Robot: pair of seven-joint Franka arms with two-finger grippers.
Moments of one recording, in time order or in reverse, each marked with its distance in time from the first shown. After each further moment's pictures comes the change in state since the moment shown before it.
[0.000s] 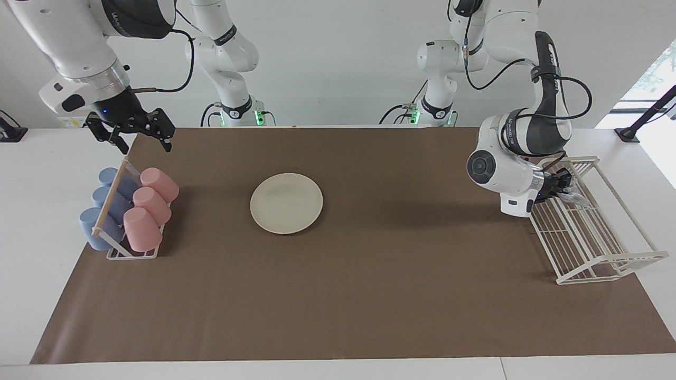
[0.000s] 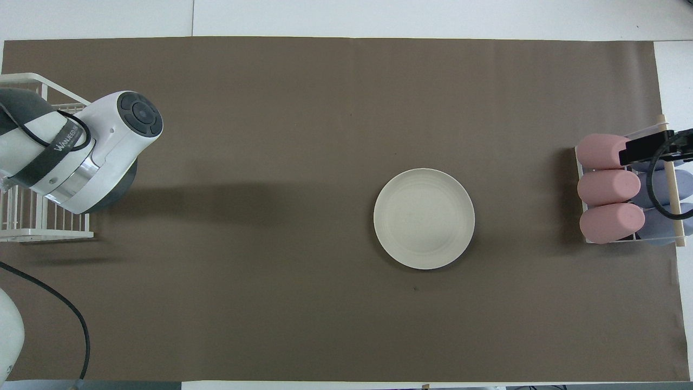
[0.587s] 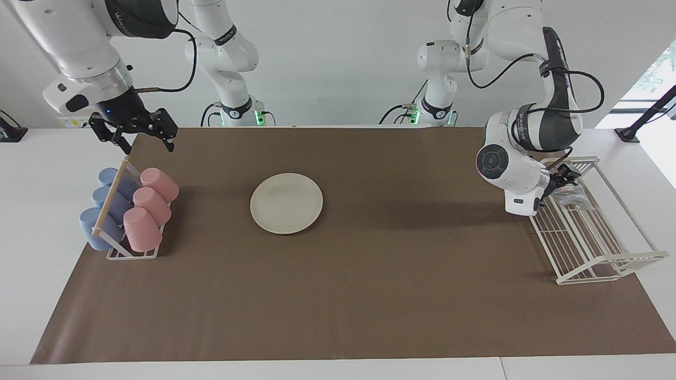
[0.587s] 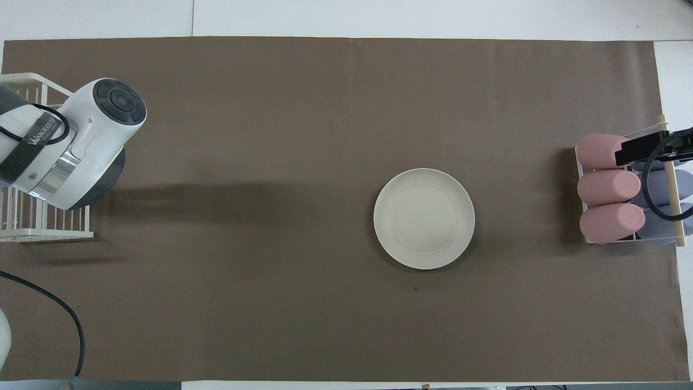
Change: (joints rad) left arm 0.011 -0.010 0.001 0.044 -0.102 0.009 0.000; right arm 0.004 0.000 0.006 0.000 0.000 -0.002 0.000
